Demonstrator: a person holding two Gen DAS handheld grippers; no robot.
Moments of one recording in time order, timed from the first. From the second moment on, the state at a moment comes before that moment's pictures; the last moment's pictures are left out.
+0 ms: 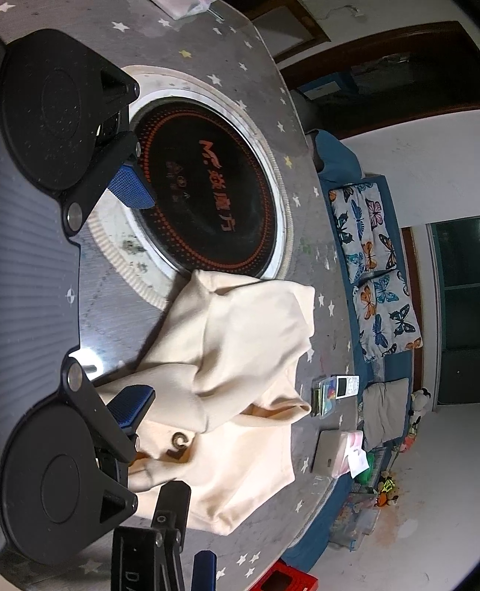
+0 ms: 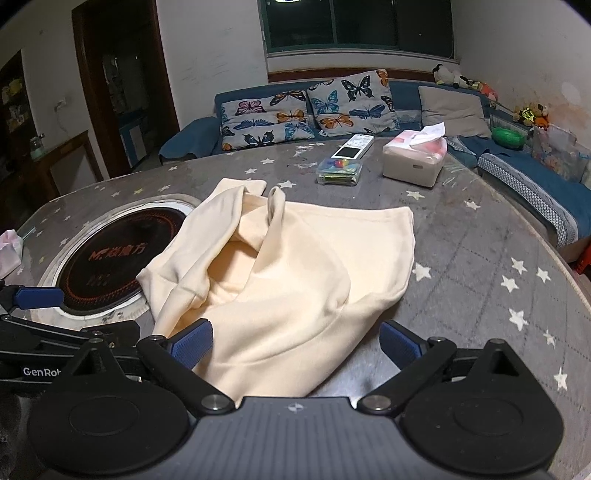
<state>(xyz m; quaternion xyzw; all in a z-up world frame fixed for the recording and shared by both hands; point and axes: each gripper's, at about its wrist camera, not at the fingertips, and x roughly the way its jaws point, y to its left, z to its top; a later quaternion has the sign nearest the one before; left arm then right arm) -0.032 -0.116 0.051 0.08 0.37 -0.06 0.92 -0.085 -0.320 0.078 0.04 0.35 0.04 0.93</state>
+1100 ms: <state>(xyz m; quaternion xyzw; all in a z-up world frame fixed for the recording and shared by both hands) 0.105 -0.126 0.067 0.04 0.37 -0.08 0.93 0.057 -0.320 0.065 0.03 0.37 0.08 0.92</state>
